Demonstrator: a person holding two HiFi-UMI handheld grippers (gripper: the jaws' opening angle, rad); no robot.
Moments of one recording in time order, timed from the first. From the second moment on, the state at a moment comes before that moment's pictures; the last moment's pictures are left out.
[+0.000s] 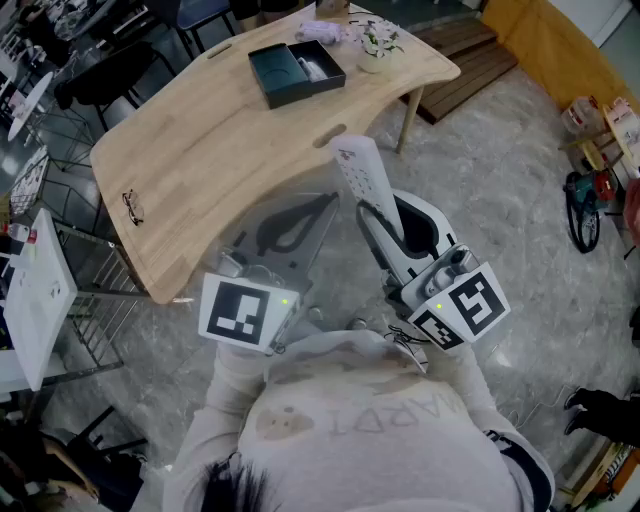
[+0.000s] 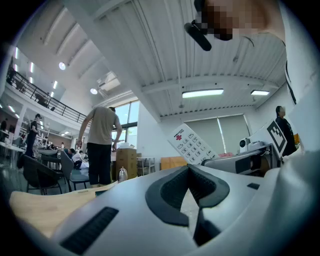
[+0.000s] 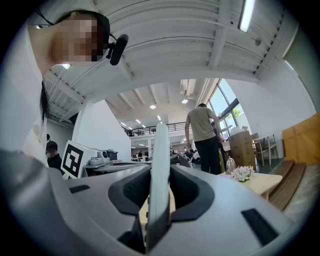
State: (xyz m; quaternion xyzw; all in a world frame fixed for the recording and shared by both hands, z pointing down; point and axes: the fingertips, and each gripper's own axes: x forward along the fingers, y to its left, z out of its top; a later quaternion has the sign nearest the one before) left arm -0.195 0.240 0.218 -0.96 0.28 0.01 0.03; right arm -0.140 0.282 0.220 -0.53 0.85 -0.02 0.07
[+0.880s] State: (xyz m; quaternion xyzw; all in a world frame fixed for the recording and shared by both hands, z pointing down) left arm -0.241 0.207 0.222 -0.96 0.29 0.01 0.05; right arm -0.175 0.262 0.223 -0.52 0.85 -0.07 0.12
